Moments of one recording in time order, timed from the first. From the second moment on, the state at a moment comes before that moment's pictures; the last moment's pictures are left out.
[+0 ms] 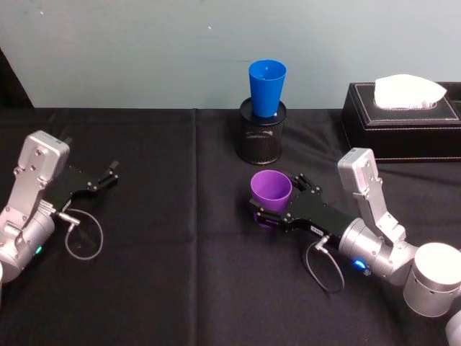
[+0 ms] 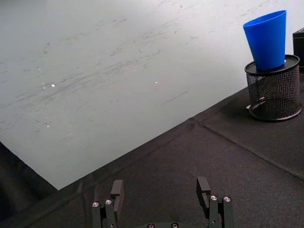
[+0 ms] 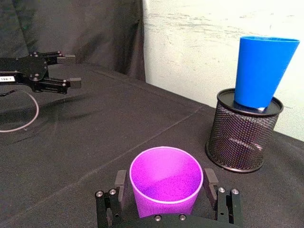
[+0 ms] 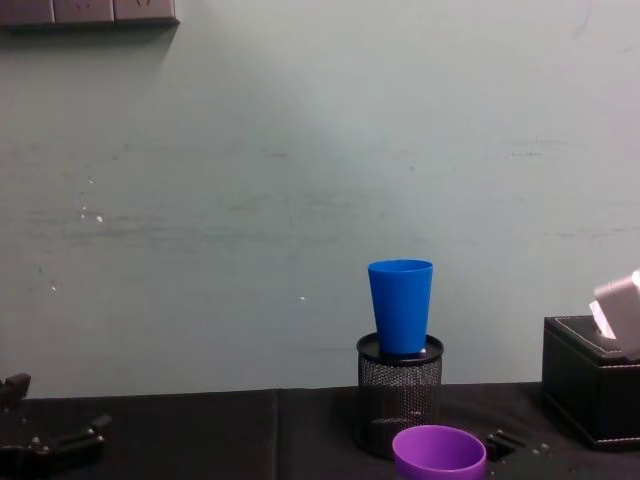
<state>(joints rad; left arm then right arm) -0.20 0.60 0.45 -1.41 -0.25 -0.12 0.03 0.30 0.33 -0.43 -1.21 0.29 -0.15 0.52</state>
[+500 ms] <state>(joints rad) -0.20 0.60 0.45 -1.41 -0.25 -0.12 0.03 0.27 0.35 -0.37 -1.35 0.32 -0.13 0.48</state>
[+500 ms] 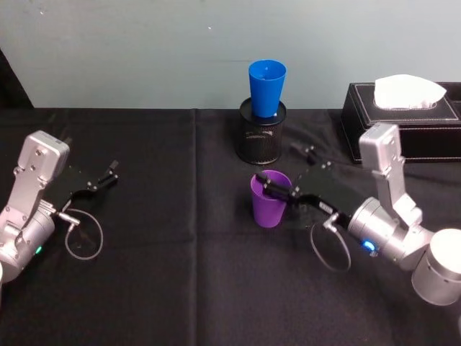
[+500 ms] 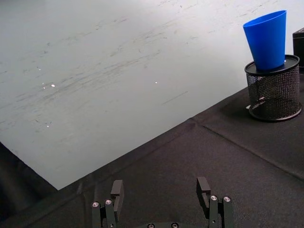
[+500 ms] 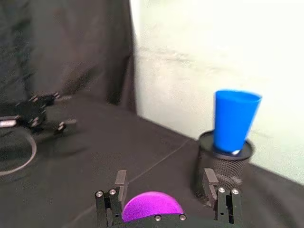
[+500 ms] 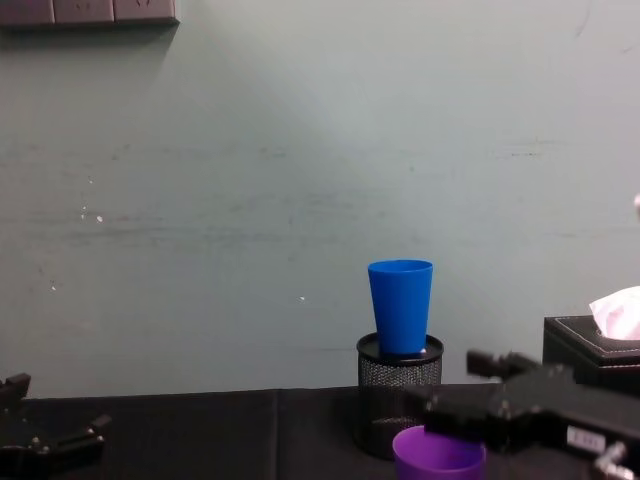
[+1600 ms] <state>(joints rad) -0.20 0.60 0.45 -1.41 -0.25 -0.12 0.03 0.27 0.19 -0.24 -1.27 0.15 -0.04 0.09</state>
